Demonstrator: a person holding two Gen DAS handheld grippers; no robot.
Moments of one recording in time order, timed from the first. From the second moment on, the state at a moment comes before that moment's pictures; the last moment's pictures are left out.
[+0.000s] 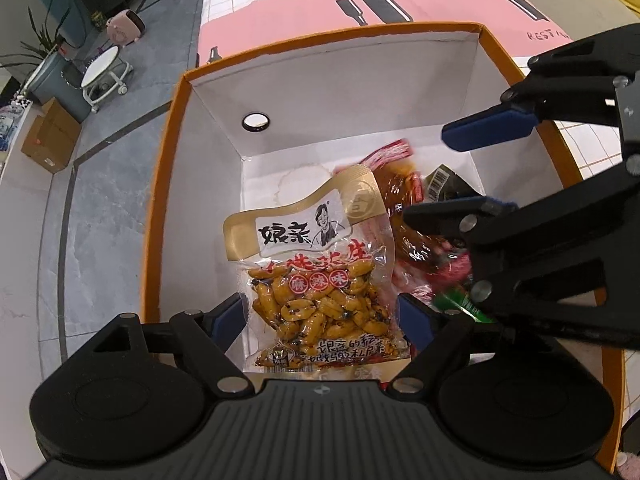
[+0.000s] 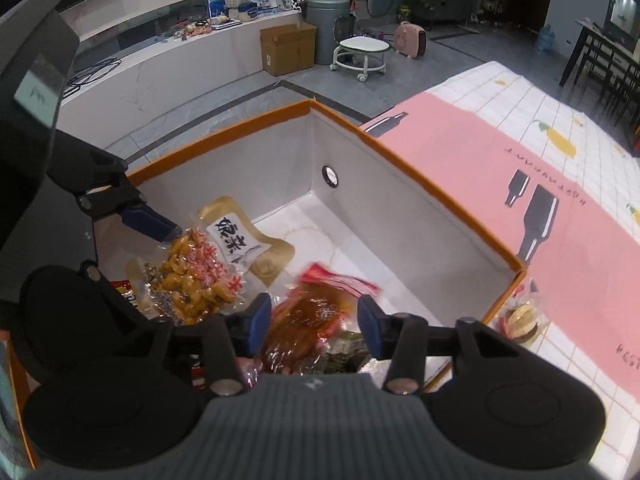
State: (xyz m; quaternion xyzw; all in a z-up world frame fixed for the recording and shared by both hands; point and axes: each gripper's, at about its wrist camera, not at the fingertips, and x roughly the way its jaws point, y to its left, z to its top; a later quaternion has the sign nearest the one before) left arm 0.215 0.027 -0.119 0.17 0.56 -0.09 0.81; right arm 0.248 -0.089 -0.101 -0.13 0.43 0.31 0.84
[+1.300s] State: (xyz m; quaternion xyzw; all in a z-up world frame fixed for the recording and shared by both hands) left arm 0.134 -0.022 -0.028 0.06 0.44 -0.15 0.88; right arm 0.163 -0.253 -0.076 -0.03 0.37 0.21 0.90
